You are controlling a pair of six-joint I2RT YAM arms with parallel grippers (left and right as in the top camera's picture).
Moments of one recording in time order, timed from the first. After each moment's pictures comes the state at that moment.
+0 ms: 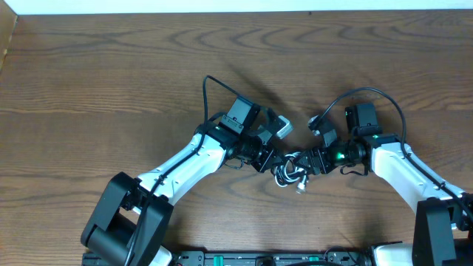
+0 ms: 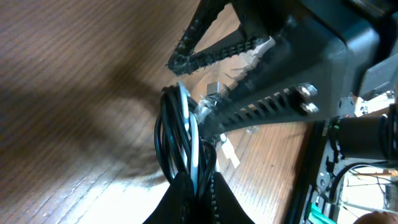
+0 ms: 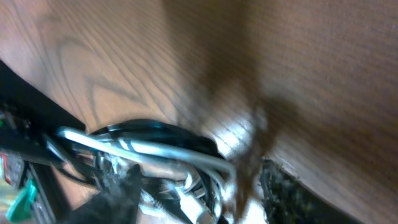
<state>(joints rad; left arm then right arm) -0.60 1.68 0.98 -0.39 0.73 0.02 0.15 1.54 0.74 -0.48 -0.70 -0.21</state>
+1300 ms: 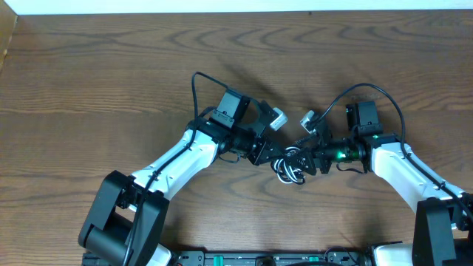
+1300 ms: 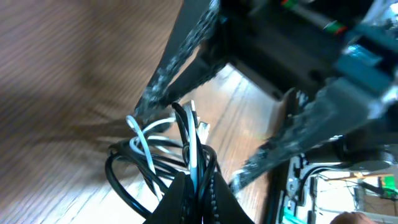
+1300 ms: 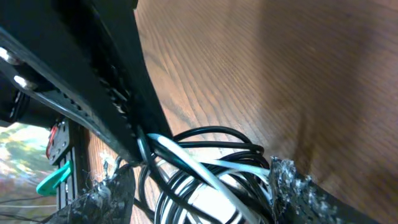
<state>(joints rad) -0.52 1.68 0.98 -0.33 0.90 0.02 0.15 1.54 0.74 -0.40 -0.96 -0.41</state>
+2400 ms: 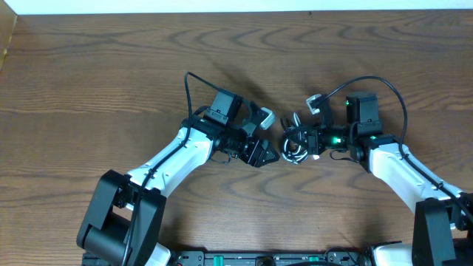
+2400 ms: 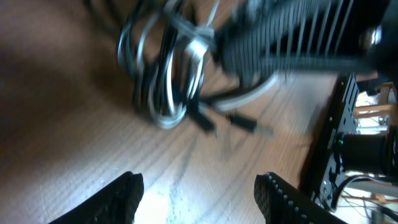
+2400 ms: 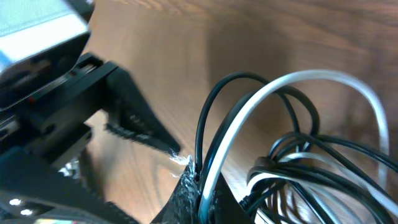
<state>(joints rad) -0.48 1.68 0.98 -0.43 0.75 0.01 0.18 1.54 0.73 -0.10 -0.91 0.14</state>
